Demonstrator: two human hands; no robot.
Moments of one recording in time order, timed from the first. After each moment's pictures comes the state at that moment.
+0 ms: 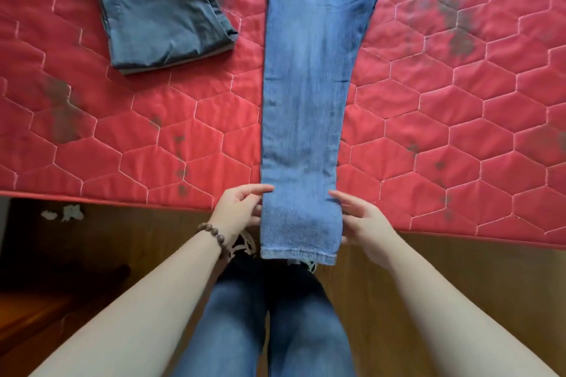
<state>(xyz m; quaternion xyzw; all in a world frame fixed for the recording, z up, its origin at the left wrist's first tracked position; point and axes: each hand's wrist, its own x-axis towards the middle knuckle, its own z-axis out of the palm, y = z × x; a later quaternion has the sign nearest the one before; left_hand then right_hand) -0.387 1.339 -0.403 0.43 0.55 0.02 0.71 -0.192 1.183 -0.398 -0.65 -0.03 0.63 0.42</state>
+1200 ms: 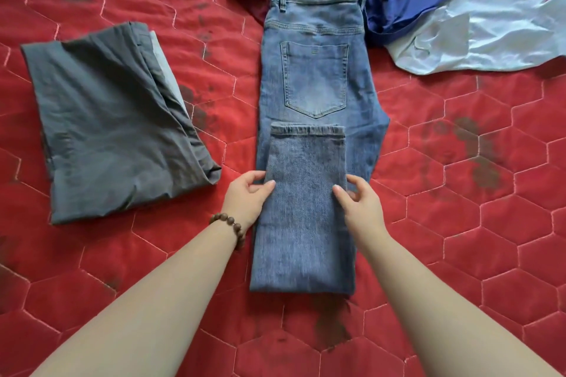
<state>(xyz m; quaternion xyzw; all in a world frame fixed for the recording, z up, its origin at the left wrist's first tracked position) -0.186 1.603 -0.497 0.49 0.57 0.09 0.65 -0.022 1.470 -0.483 -0.82 -0.11 0.37 0.43</state>
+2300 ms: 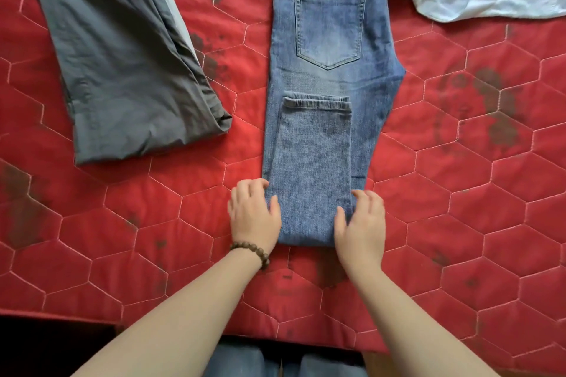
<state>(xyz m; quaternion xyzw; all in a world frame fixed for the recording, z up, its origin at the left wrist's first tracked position) -0.239 1.493 -0.467 0.77 0.58 0.02 0.26 -0.109 1.380 -0.472 -0.92 -0.29 0.17 0.19</state>
